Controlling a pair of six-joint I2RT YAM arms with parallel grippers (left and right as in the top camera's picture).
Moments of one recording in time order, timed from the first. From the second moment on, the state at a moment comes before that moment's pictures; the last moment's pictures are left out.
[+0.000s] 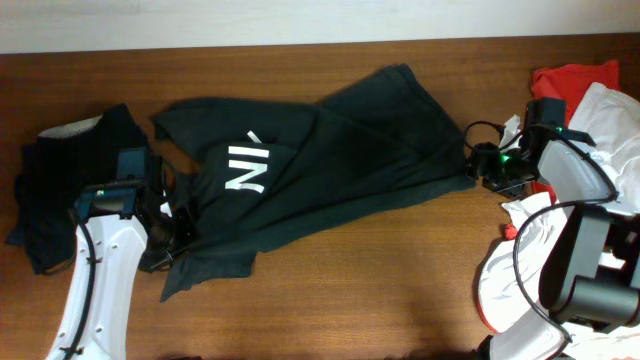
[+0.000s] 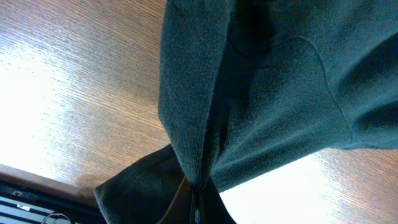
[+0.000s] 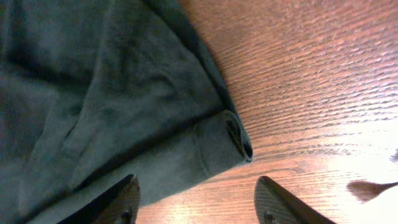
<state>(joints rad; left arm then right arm) 0.09 1.38 1.09 -1.24 0.01 -0.39 -0.27 1.88 1.26 -0.76 -0.34 0.19</state>
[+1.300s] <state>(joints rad) 0.09 1.38 1.09 -1.21 0.01 -0.39 -0.24 1.95 1.31 -0.80 -0.31 0.24</state>
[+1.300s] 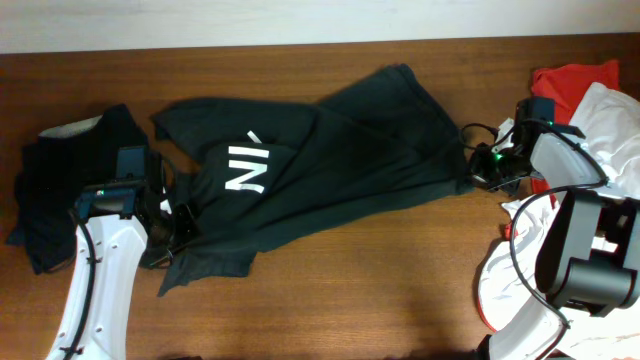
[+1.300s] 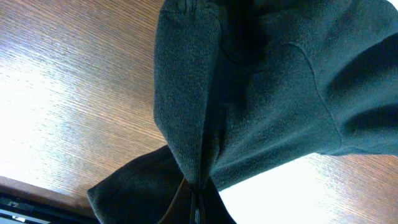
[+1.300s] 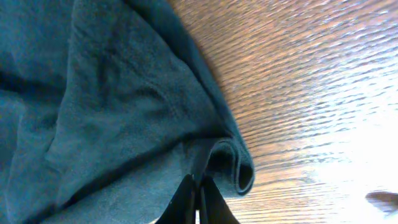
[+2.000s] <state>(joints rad) 0.09 1.35 2.08 -1.32 0.08 -0.23 -0.31 1.24 2.04 -1.41 -0.24 0.12</state>
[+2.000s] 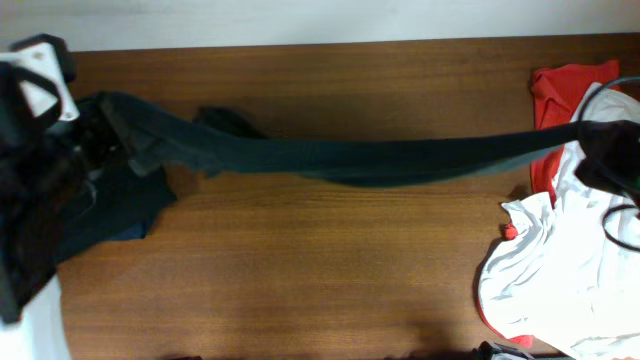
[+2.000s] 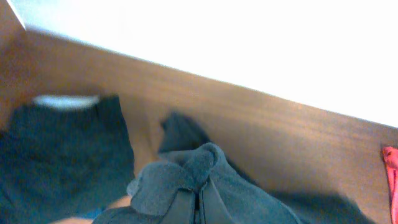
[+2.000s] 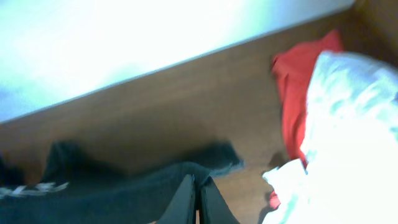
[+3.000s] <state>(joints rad) 0.20 1.86 2.71 -1.25 0.31 -0.18 -0.35 1.82 2.60 -1.36 -0.29 0.21</state>
